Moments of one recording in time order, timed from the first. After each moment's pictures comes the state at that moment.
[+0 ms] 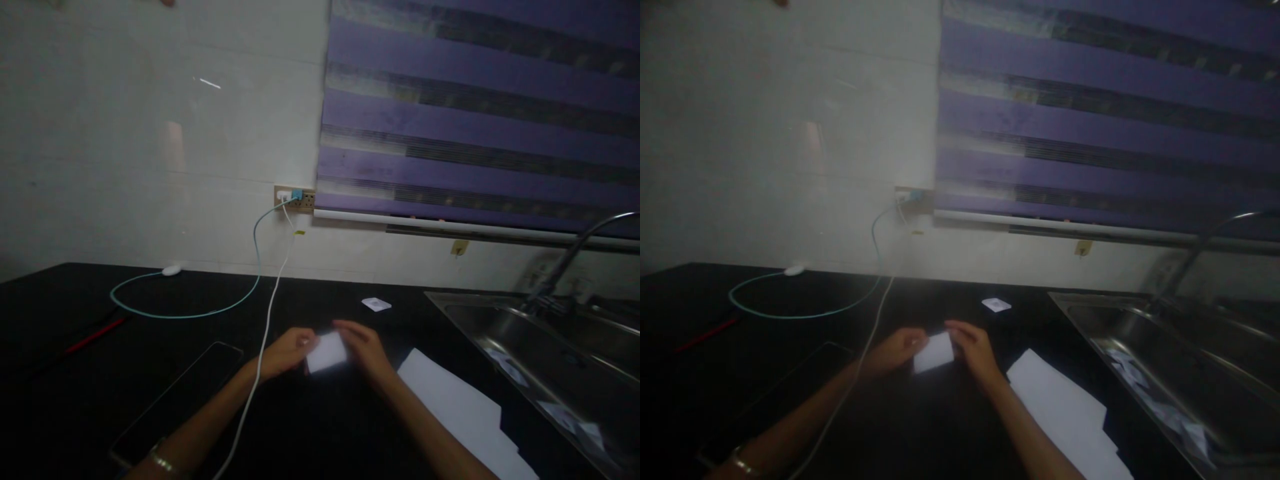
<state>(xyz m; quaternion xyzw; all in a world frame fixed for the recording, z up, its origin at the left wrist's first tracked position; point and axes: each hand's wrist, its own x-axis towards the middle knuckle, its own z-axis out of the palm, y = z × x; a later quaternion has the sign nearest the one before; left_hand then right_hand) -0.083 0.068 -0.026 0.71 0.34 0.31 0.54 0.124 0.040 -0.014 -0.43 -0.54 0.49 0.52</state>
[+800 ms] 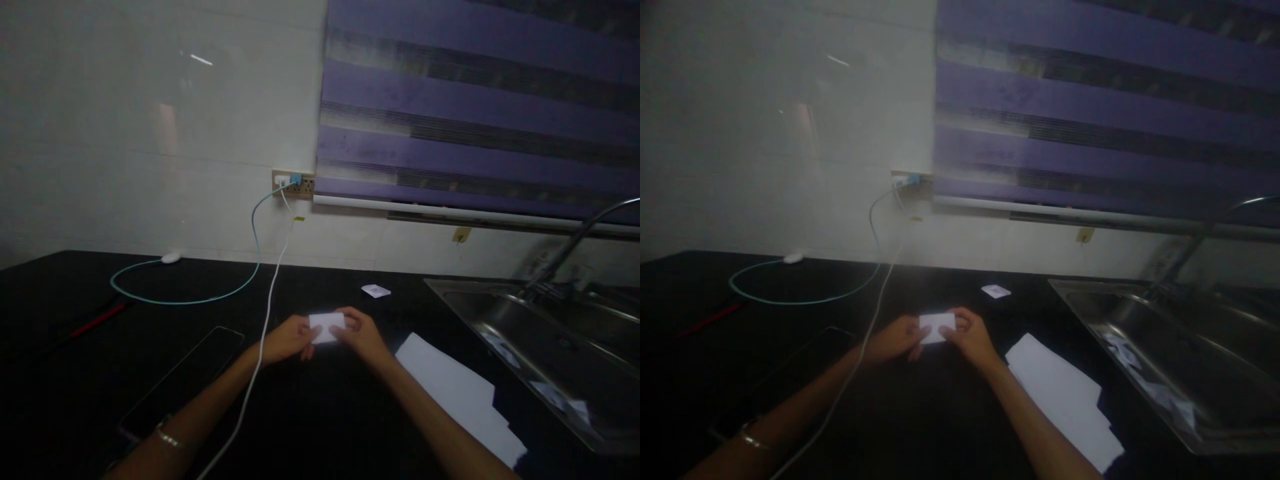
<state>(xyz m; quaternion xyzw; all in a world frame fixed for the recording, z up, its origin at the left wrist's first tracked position) -0.081 0.059 -0.017 0.75 0.33 0.26 0.51 0.121 0.042 -0.021 -0.39 -0.56 0.53 0.50</state>
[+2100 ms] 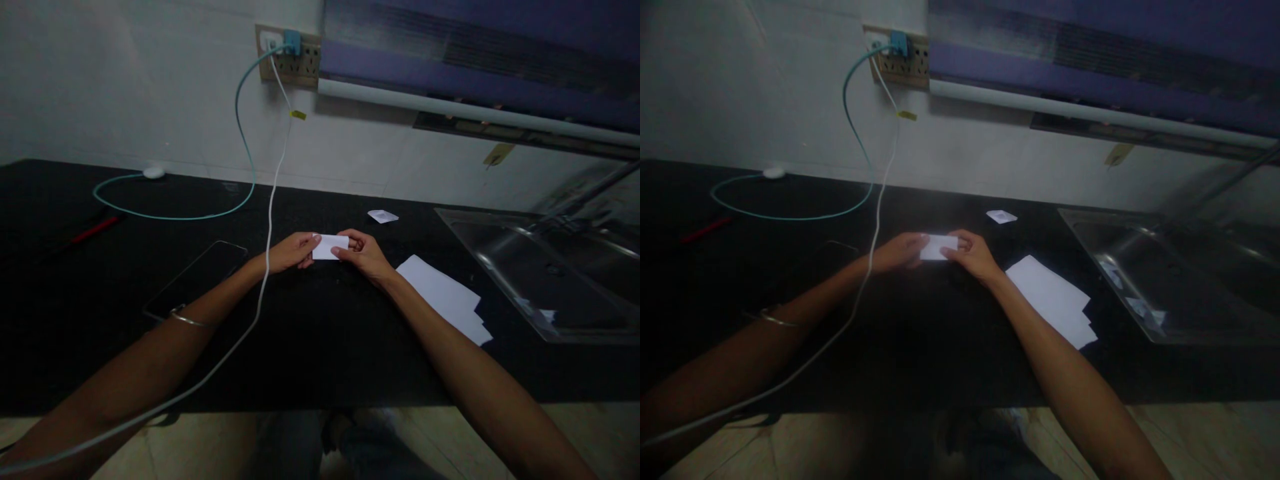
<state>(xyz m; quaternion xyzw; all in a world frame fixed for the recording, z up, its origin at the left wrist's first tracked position) -0.079 0.049 0.002 0.72 0.36 0.28 0.52 0.124 0.040 -0.017 -0.40 -0.59 0.54 0.45</state>
